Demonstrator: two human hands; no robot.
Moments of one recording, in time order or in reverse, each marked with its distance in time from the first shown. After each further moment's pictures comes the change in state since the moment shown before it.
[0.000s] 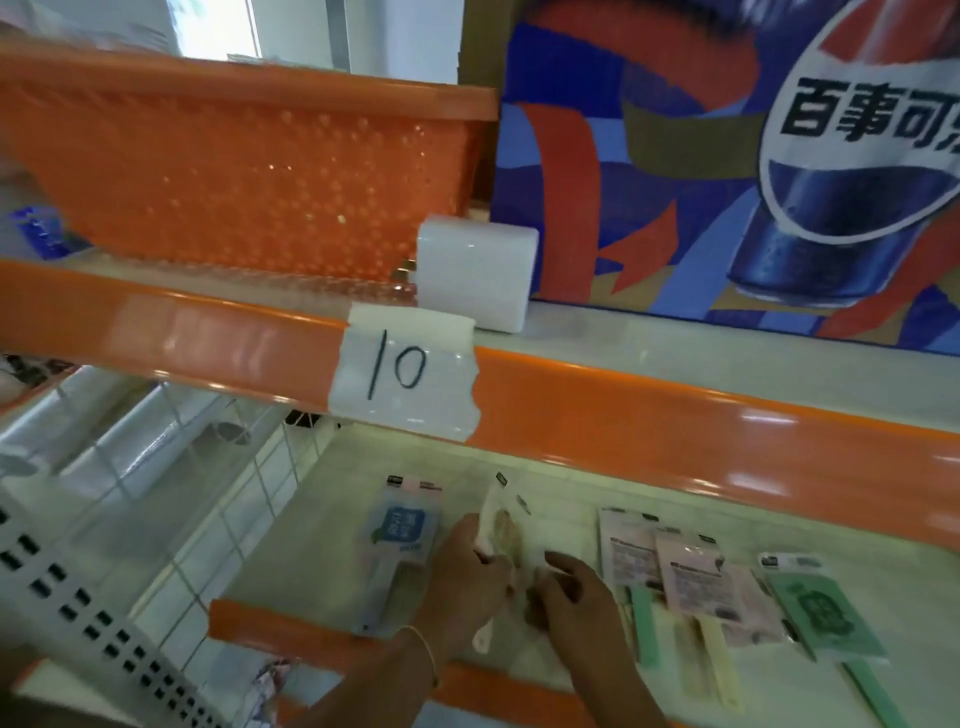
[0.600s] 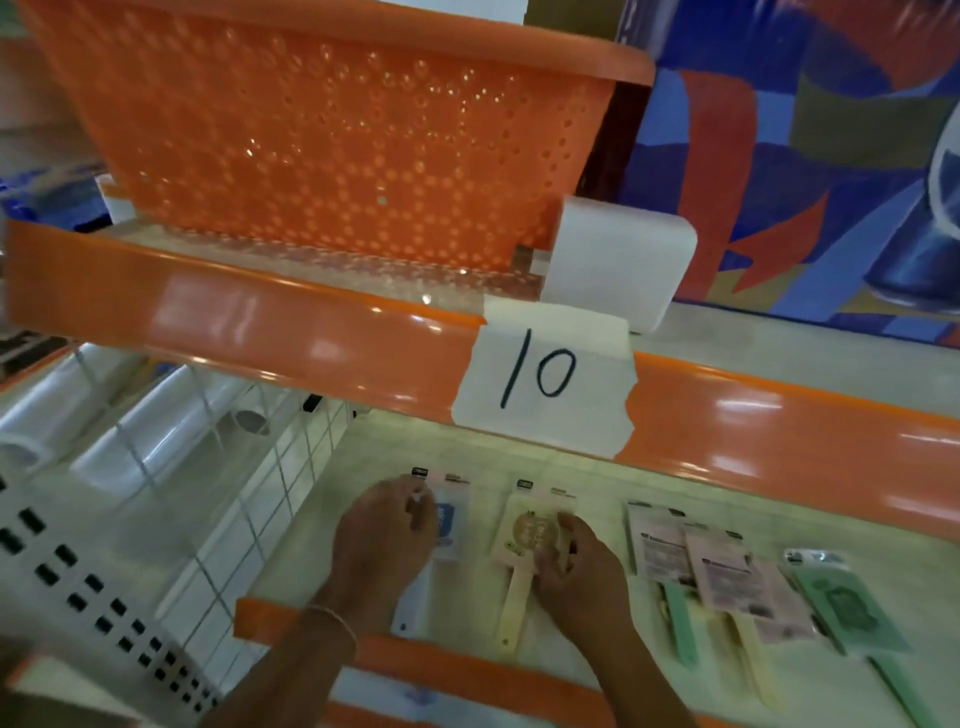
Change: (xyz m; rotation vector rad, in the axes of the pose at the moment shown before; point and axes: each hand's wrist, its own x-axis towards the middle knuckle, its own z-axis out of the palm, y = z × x) left_hand 0.030 -0.024 -0.115 0.566 0.298 0.324; right_hand 0.019 -0.015 0.037 -0.582 0.114 -0.247
